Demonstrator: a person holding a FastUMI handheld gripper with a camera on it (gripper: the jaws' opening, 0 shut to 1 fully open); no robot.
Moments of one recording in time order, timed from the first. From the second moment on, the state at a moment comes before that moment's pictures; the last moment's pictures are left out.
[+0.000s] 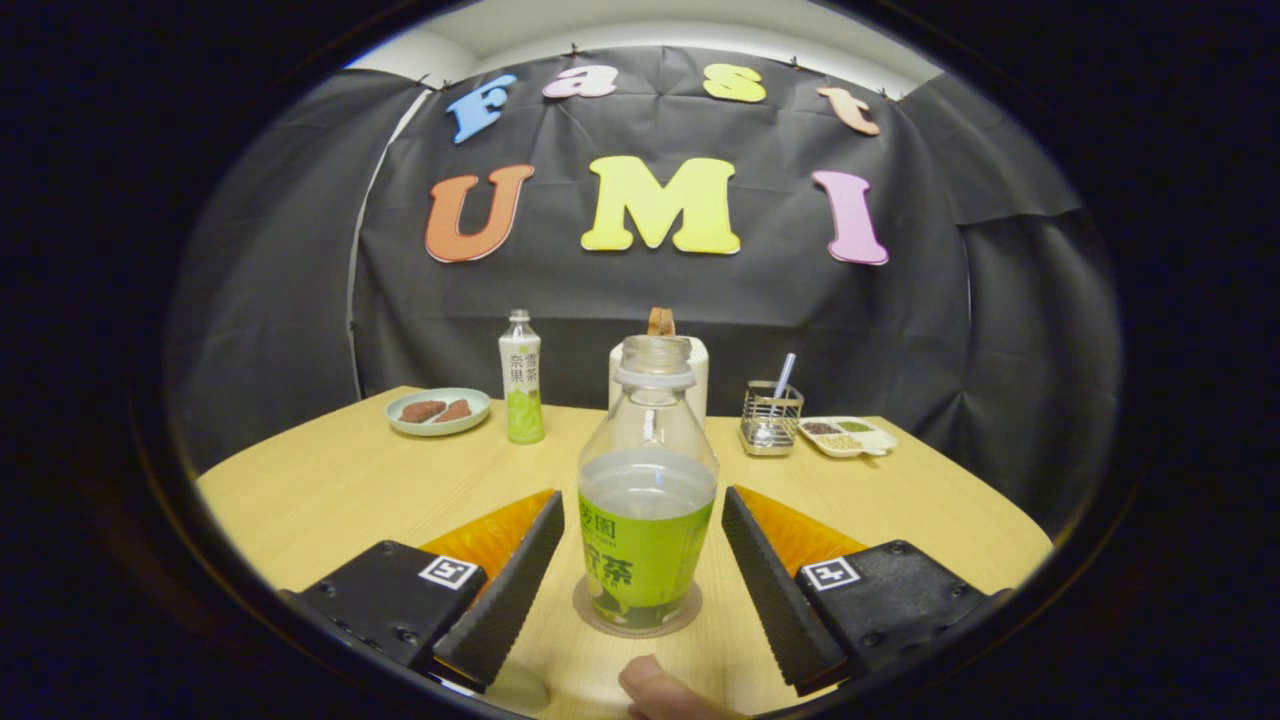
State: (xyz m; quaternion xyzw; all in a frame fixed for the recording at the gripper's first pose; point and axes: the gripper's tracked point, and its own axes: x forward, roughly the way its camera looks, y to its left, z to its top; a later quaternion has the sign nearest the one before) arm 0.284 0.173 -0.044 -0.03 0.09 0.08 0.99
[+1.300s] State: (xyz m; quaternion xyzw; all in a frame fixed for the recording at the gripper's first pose) arm 0.037 0.036 0.025 -0.03 0.00 0.05 1.00
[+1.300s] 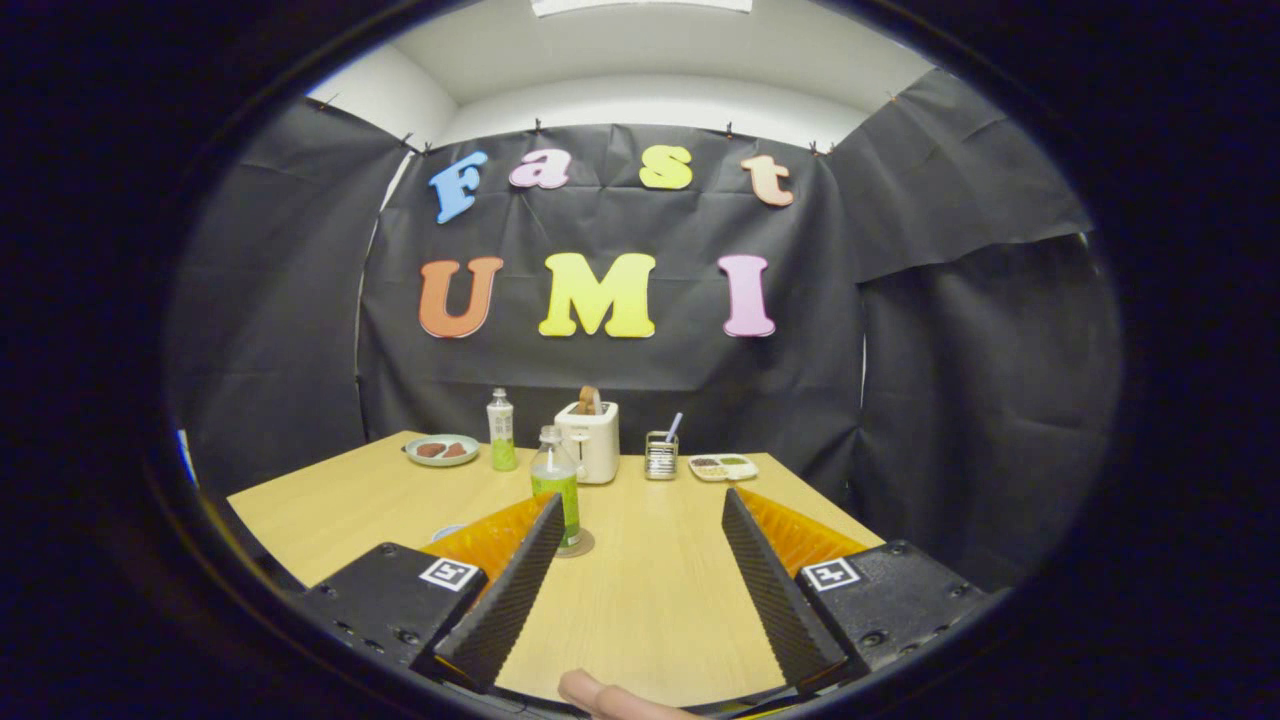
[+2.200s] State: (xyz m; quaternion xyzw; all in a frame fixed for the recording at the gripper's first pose) arm 0.034 0.008 -0.015 -0.05 0.02 0.05 1.00
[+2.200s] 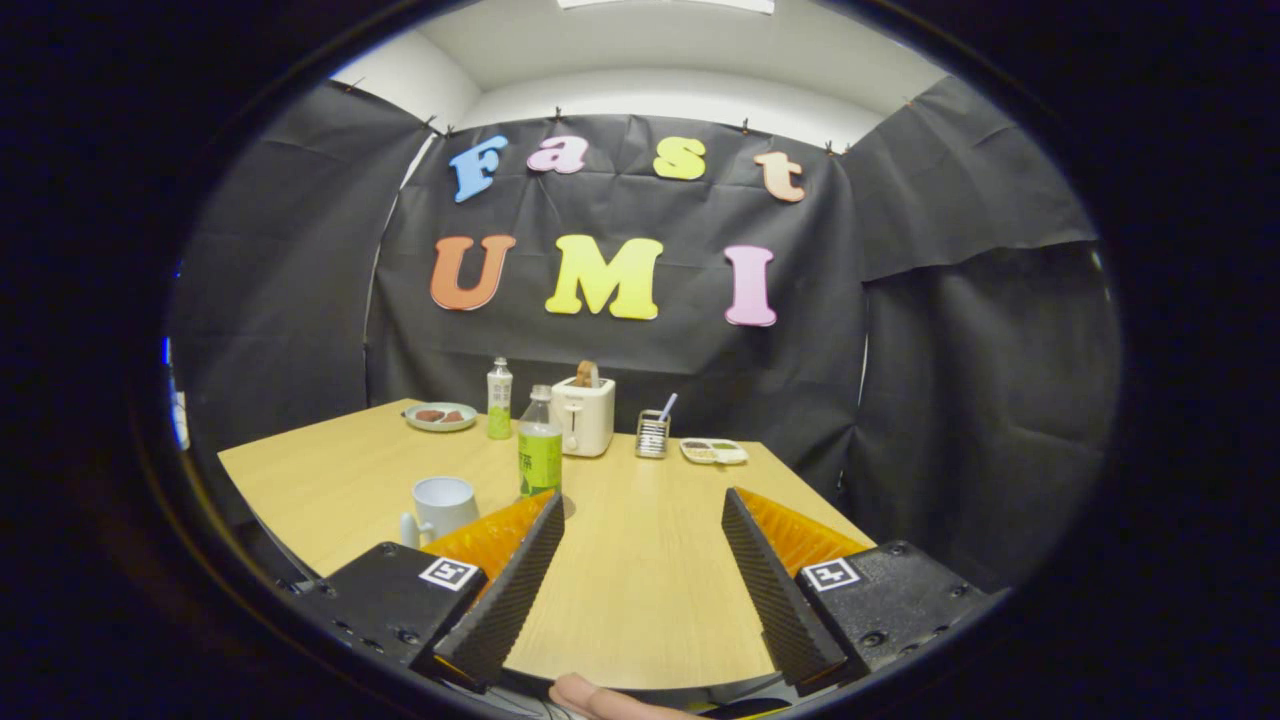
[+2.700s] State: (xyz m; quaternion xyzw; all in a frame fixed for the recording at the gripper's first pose) arm 0.034 0.010 -0.013 -0.05 0.03 0.05 1.00
